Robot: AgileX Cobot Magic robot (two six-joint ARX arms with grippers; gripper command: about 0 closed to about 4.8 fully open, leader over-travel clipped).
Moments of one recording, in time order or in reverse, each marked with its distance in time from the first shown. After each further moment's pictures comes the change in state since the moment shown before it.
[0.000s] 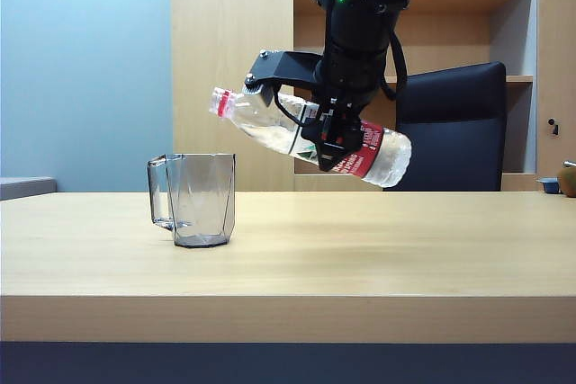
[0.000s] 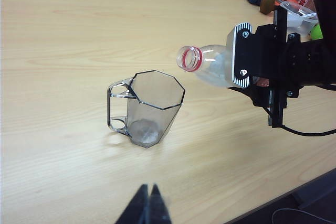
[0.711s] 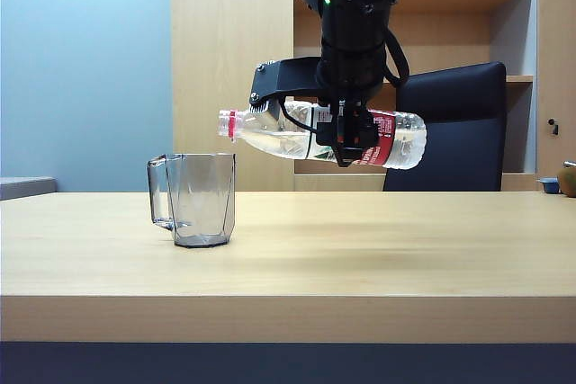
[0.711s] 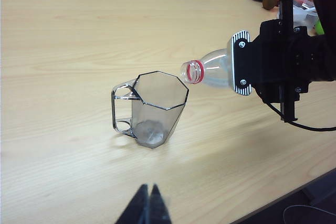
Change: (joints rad) left arm 0.000 0.000 0.000 0.000 -0.006 0.045; right arm 0.033 0.005 0.008 -0.023 0.176 -0.143
